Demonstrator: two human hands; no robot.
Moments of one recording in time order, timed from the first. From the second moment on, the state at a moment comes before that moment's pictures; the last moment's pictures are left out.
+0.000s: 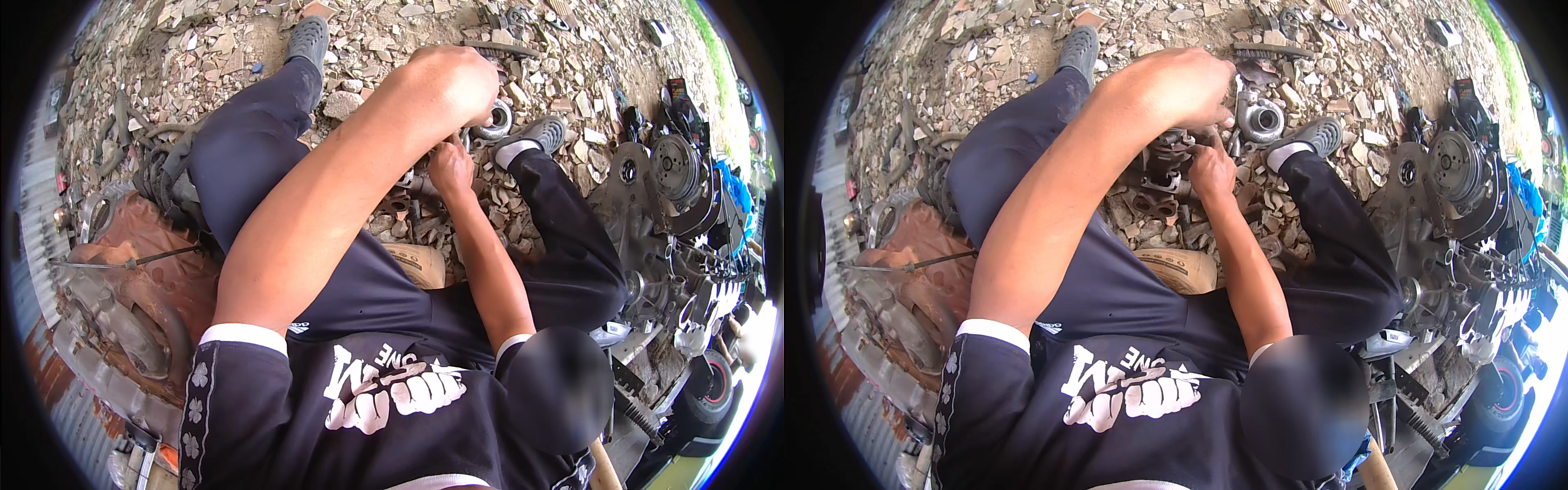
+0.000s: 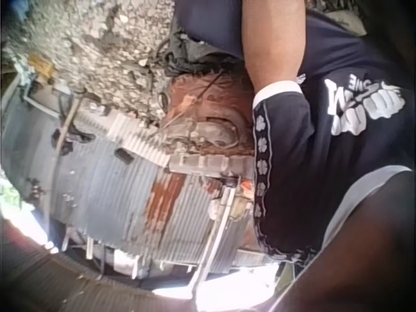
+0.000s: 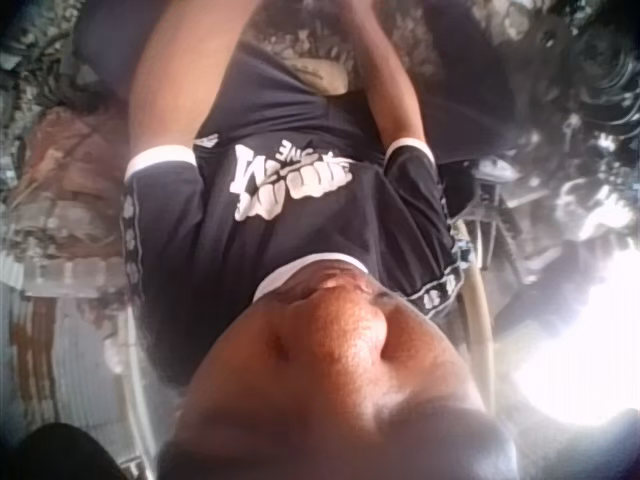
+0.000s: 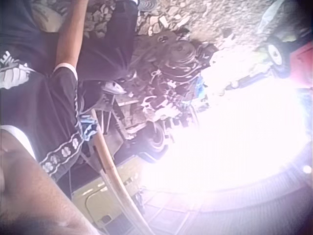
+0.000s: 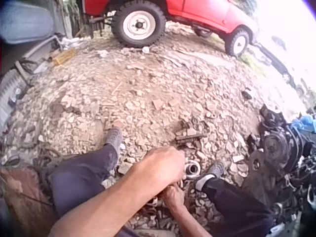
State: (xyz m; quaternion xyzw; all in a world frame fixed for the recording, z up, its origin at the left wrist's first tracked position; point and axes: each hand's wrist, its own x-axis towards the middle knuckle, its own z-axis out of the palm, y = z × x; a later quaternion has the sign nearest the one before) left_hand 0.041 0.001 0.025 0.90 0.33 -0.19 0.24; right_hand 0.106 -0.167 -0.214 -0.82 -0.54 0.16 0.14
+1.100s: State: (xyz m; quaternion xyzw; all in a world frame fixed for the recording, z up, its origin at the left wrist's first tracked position) left_hand 0.035 0.010 0.017 0.90 0.31 -0.17 0.27; right_hand 0.183 -0.175 -0.211 -0.81 -0.47 0.32 0.16
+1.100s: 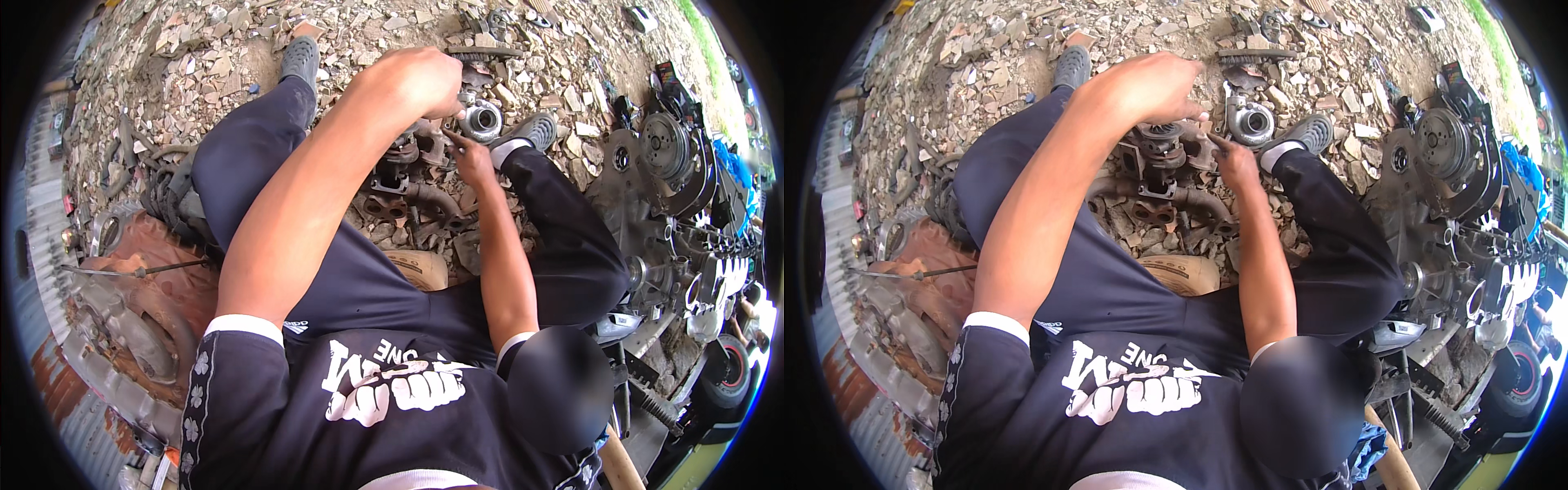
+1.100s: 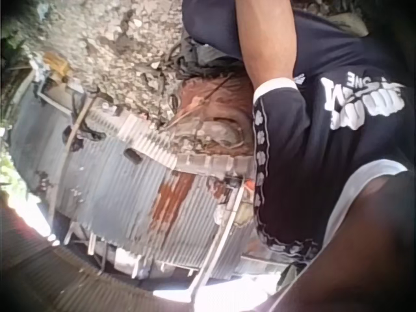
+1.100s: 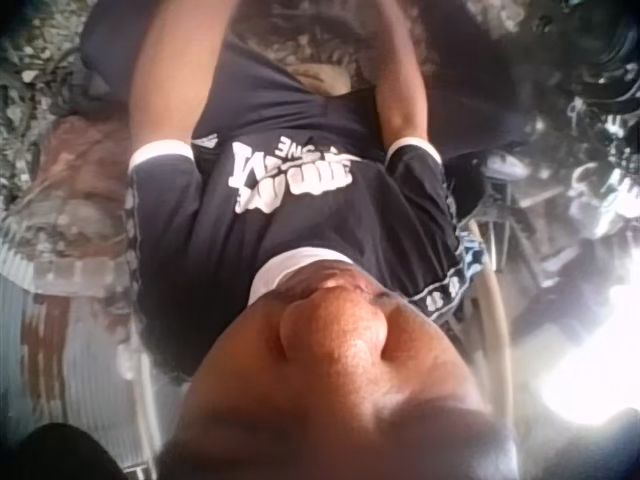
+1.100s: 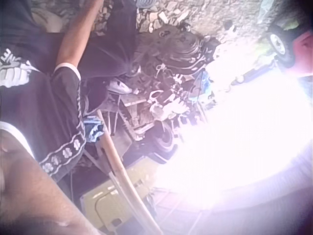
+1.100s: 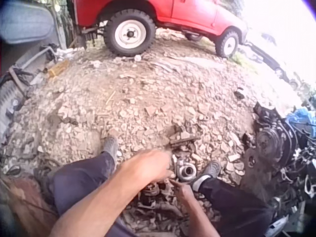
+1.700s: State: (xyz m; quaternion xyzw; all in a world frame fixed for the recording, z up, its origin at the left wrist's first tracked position) left_hand 0.031 -0.001 0.046 0.89 0.32 -0.16 0.28; right_hand 0.107 -0.169 -0.245 -0.83 -0.50 0.20 0.14
